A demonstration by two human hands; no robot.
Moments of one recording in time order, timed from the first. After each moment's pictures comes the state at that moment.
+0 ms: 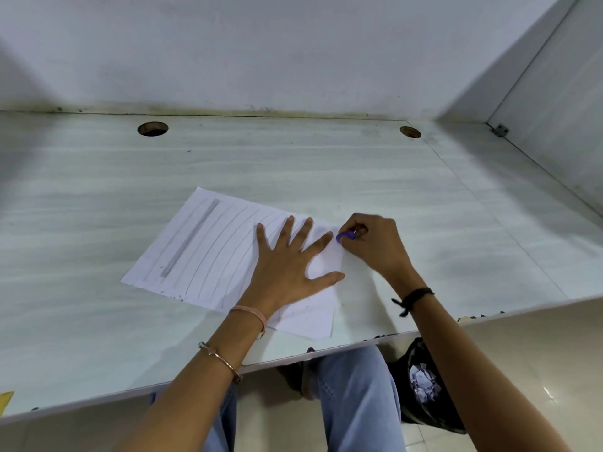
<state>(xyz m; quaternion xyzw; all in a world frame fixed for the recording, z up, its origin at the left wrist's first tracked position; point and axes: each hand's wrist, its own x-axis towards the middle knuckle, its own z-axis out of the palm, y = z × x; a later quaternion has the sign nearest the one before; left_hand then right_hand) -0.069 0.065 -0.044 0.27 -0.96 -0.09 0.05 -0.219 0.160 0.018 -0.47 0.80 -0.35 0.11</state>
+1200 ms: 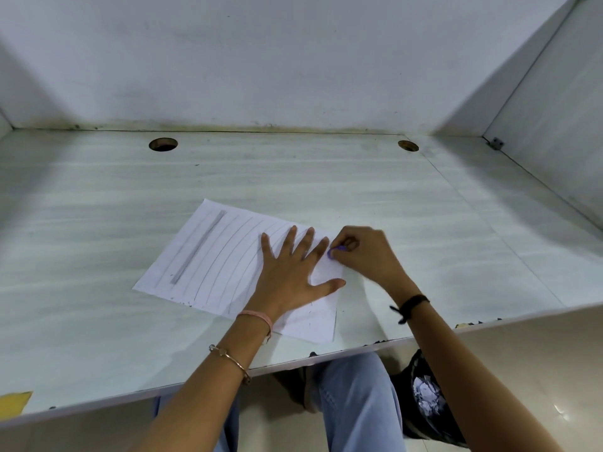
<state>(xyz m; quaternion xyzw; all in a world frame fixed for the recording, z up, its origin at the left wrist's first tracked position) -0.069 0.067 -0.038 0.28 -0.95 -0.09 0.03 -0.212 0.156 0.018 -0.48 0.80 -0.34 0.15</state>
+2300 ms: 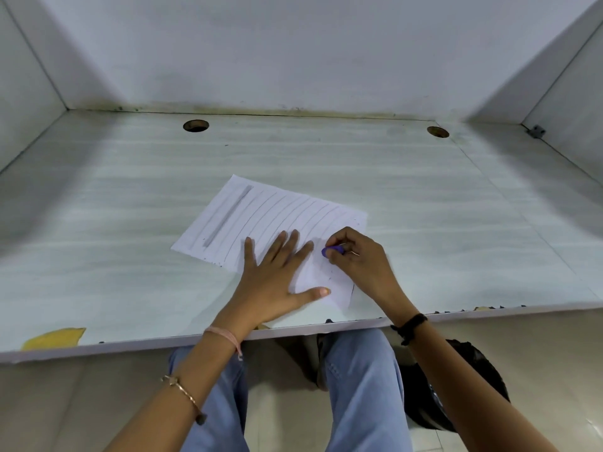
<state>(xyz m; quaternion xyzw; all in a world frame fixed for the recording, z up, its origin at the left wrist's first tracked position) 0.019 0.095 -0.029 0.32 -0.94 -0.14 -0.02 -0.148 0.179 -0.003 -0.45 0.73 -0.46 0.23</state>
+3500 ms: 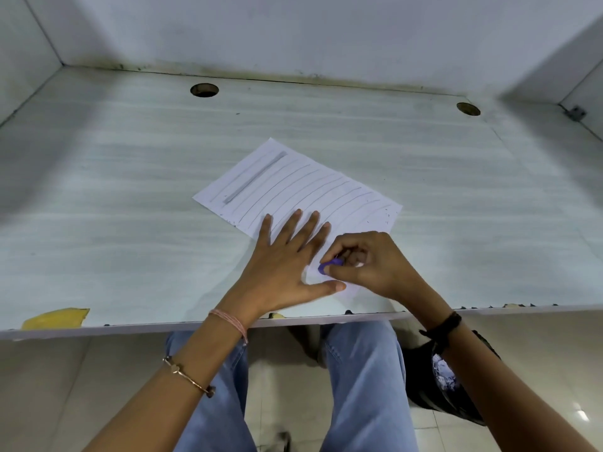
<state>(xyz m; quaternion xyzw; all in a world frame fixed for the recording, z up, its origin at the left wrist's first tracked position) 0.025 0.084 -0.040 0.27 -0.96 -0.09 0.02 -0.131 0.182 0.015 -0.57 0.68 -0.33 0.30</state>
